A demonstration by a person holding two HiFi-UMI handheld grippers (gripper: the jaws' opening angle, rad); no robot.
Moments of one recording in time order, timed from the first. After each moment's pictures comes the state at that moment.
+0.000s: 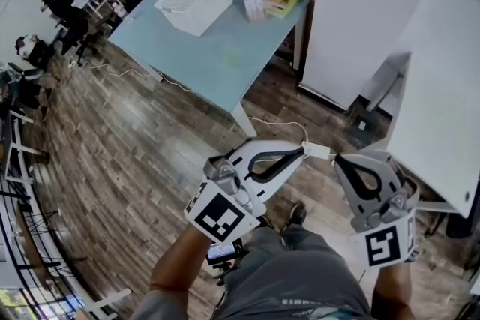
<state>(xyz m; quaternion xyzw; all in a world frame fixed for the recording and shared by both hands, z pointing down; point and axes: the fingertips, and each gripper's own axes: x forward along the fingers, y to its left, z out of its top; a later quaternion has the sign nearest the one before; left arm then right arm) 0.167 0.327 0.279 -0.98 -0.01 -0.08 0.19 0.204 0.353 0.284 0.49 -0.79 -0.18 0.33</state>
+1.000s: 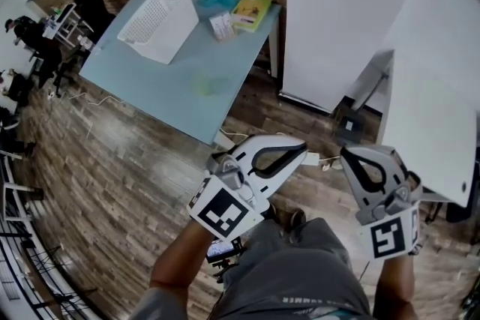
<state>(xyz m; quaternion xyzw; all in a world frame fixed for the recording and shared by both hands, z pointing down) 0.258 0.246 0.281 -0.98 -0.08 -0.06 0.19 0.298 0.275 0.290 0.54 -0.74 -0.16 0.36</state>
